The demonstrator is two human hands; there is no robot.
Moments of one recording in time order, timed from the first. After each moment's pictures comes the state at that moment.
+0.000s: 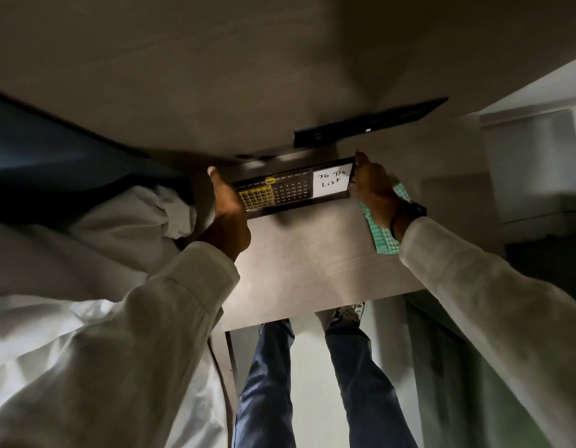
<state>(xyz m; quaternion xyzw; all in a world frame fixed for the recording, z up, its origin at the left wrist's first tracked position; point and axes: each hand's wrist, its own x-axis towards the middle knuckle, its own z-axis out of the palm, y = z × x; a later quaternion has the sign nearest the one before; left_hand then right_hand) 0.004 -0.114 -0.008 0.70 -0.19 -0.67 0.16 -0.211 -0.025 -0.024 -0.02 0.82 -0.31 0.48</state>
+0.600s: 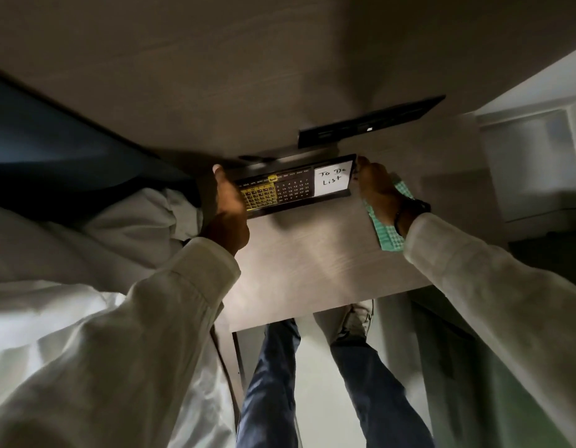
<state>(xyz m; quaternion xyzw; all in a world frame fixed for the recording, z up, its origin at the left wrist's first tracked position) 0.016 -0.120 -0.003 0.71 -0.26 -0.63 0.17 -0.202 -0.020 -0.013 -0.10 0.84 -0.27 0.46</state>
